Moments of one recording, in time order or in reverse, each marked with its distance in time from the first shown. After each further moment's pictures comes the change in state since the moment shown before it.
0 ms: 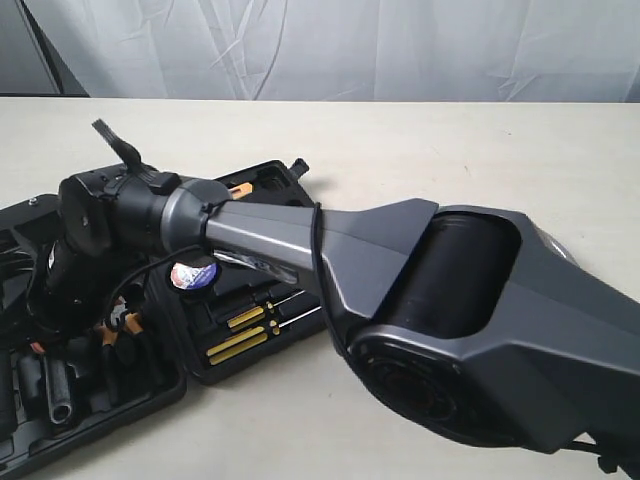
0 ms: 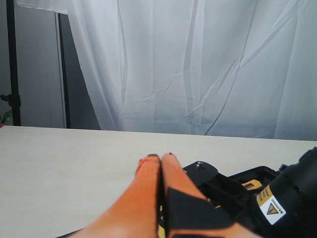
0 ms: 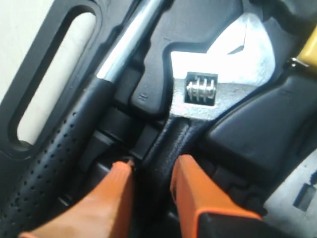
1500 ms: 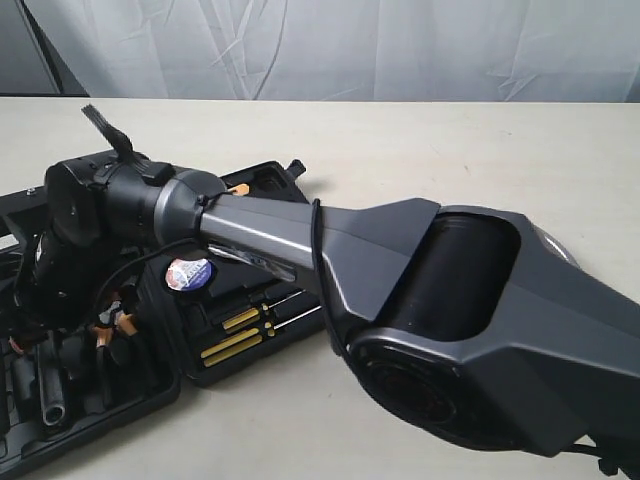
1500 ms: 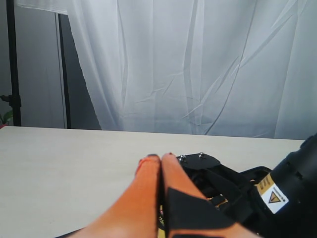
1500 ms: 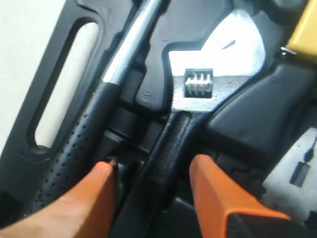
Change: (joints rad) left arm 0.000 0.000 0.000 0.002 0.000 0.000; right arm 0.000 -0.005 -0.051 -0.020 0.052 0.131
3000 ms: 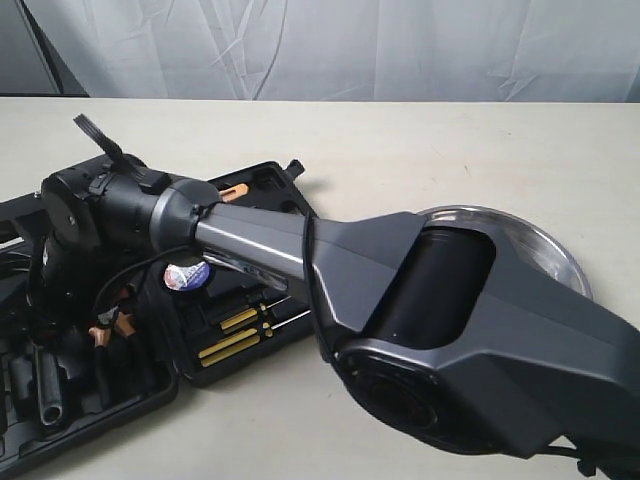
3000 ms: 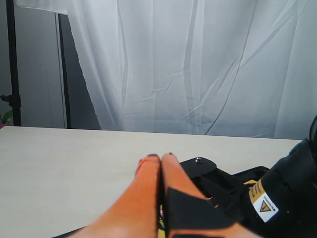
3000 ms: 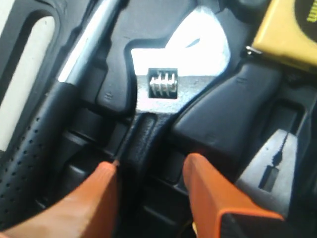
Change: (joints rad) left arm 0.000 0.000 0.000 0.000 0.000 0.000; right arm 0.006 0.053 -0.075 -0.114 0.038 0.055
